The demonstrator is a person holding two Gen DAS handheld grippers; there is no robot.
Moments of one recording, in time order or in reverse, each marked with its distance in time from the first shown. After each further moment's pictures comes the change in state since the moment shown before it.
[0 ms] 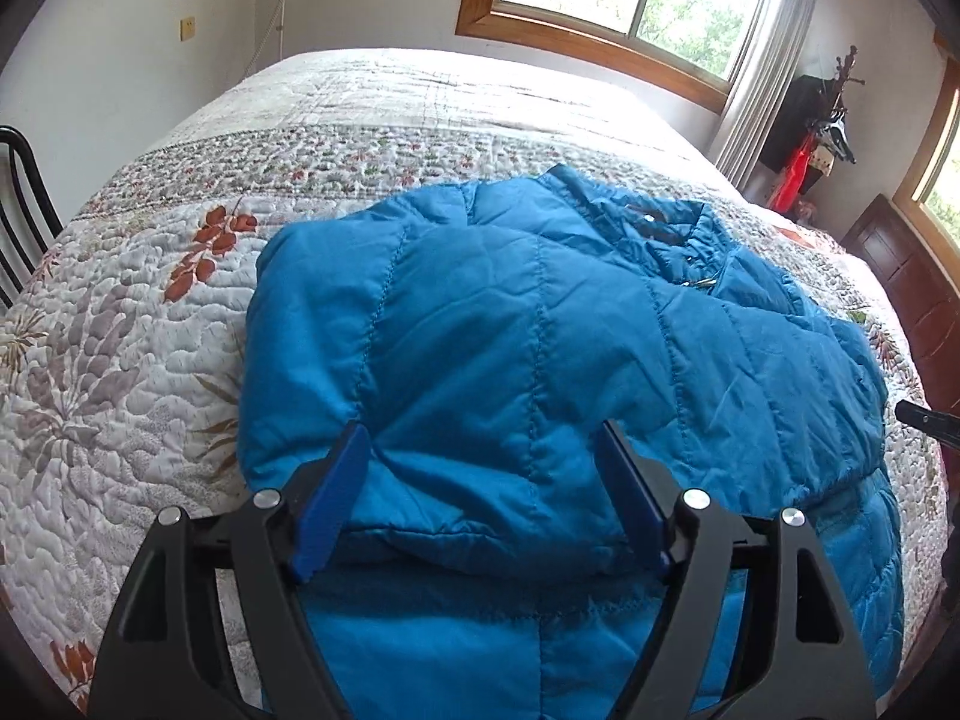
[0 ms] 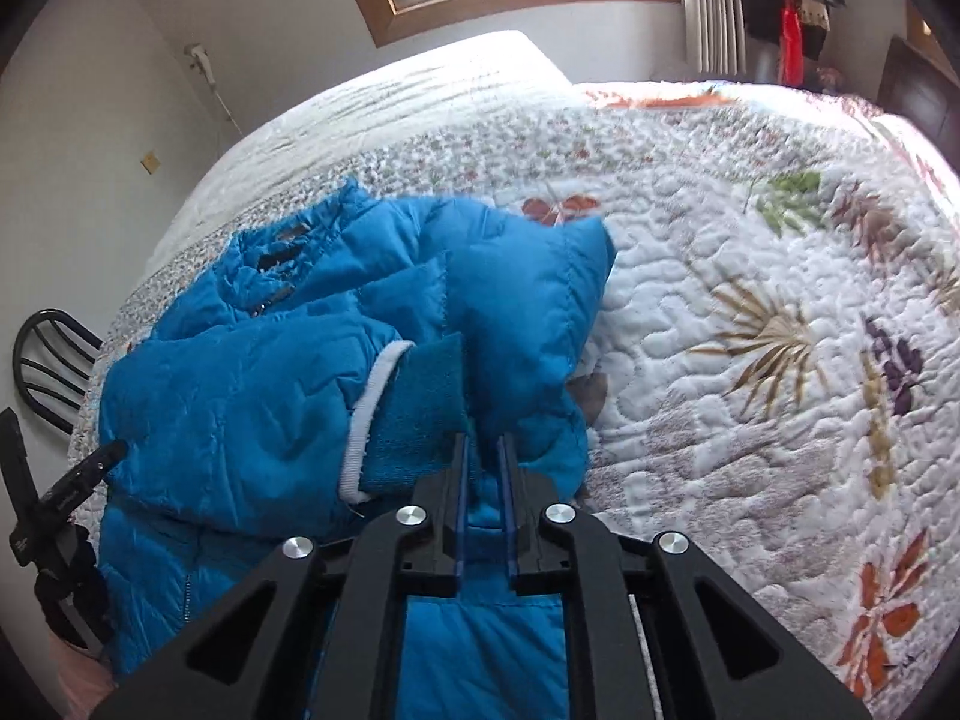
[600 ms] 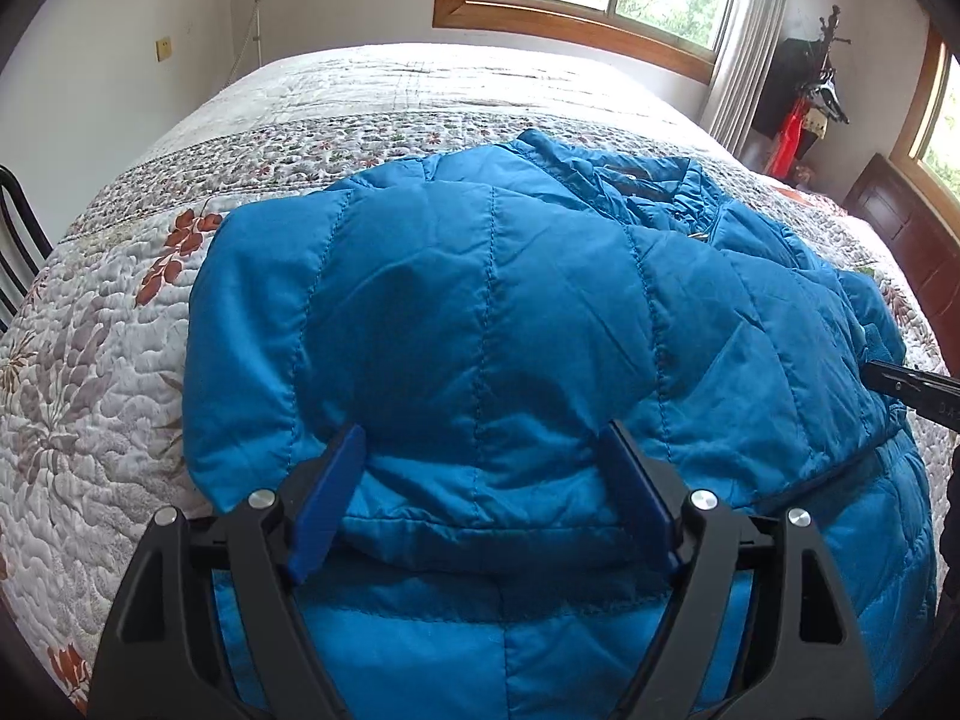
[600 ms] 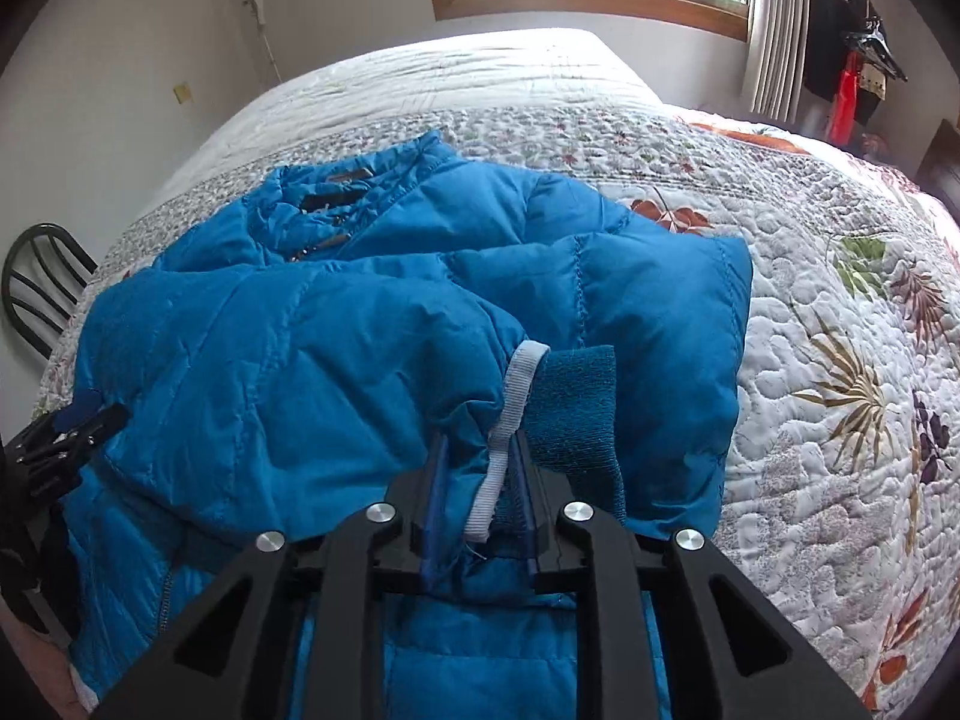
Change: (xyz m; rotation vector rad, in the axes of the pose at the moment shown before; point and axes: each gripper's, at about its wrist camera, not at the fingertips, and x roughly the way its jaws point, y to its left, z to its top) left arm 0.029 -0.019 -0.016 0.078 0.035 0.033; right arm 0.065 0.048 -0.012 -0.137 0.086 0.018
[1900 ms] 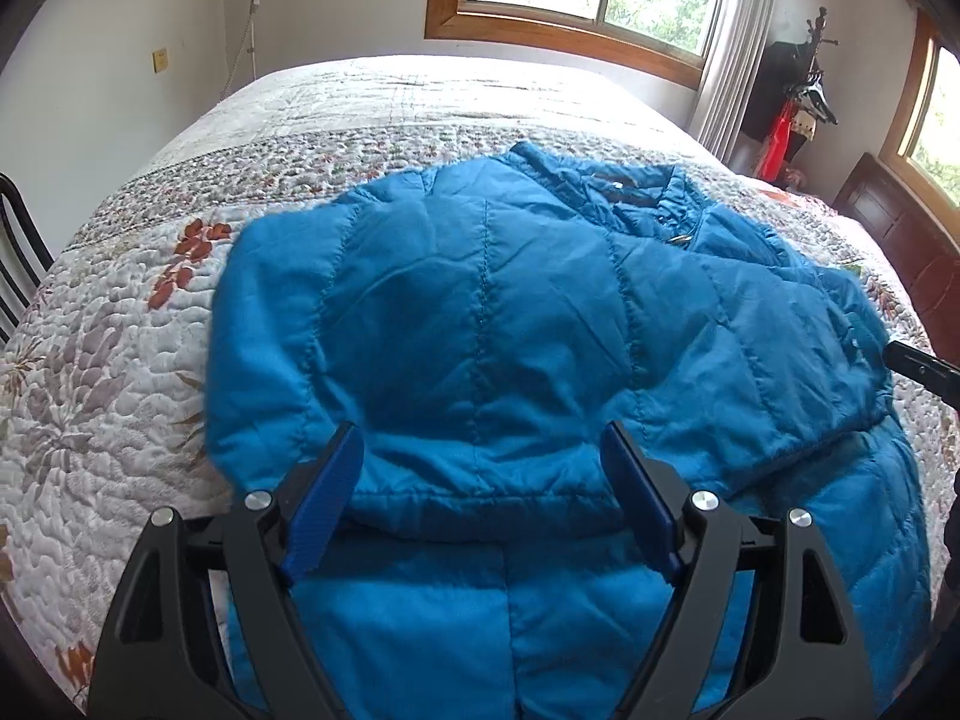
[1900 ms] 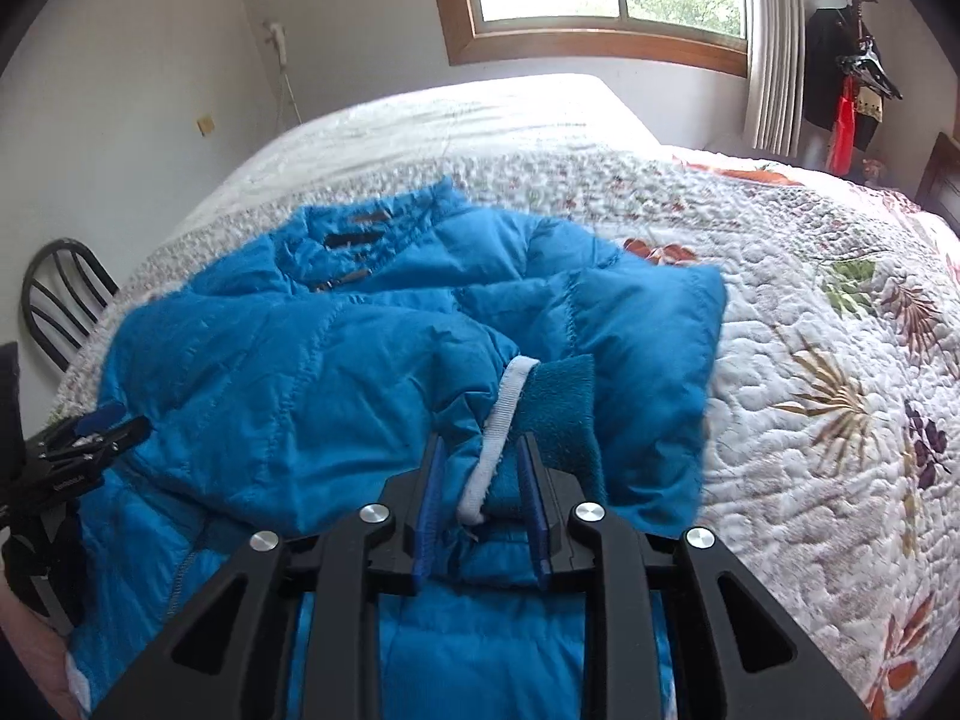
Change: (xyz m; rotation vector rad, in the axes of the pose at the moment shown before) left arm -0.033 0.001 -0.005 0.017 -0.024 -0.010; right arm -0.072 -0.010 -0.023 0.001 -0.192 0.063
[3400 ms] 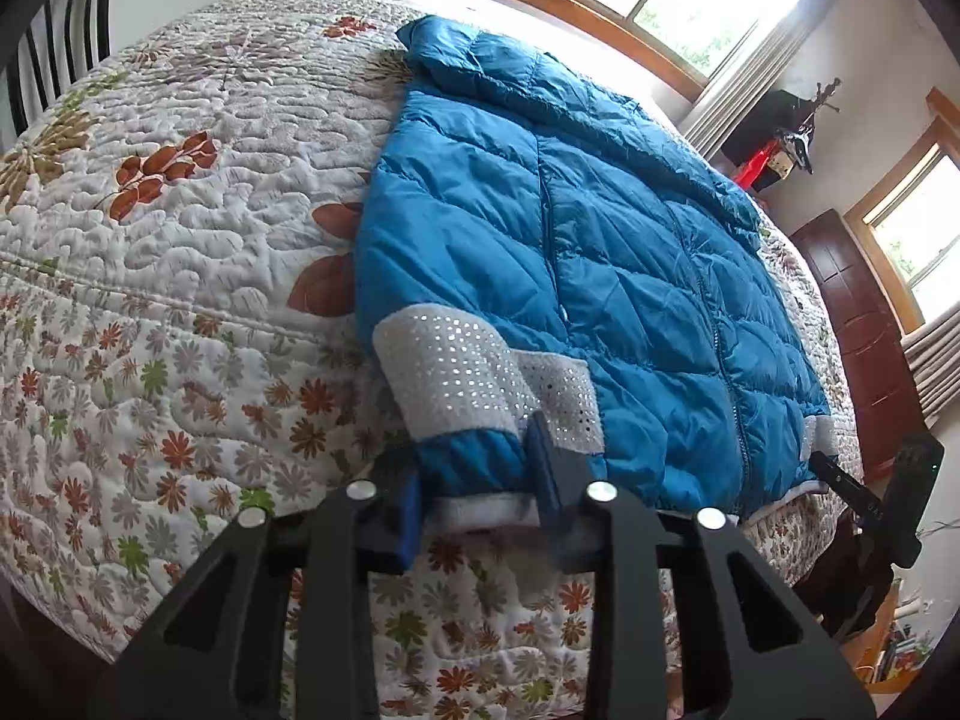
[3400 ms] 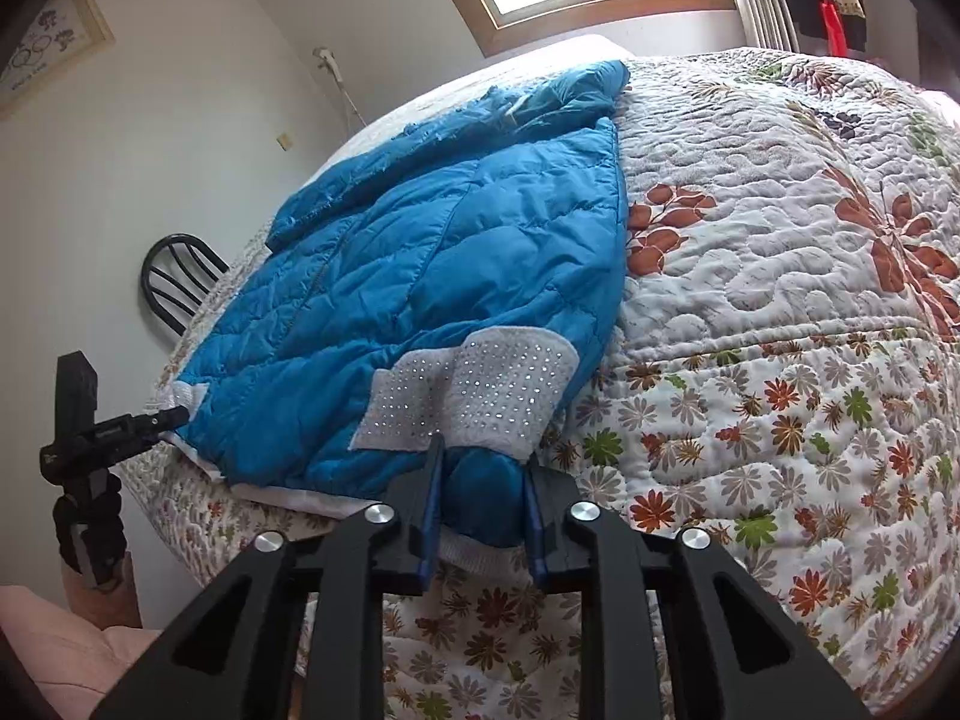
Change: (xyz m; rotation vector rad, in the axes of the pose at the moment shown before) left arm -0.150 0.047 -0.221 -0.264 0.103 -0.205; right arm -0.138 -0.021 -0.248 0.121 0.042 0.246
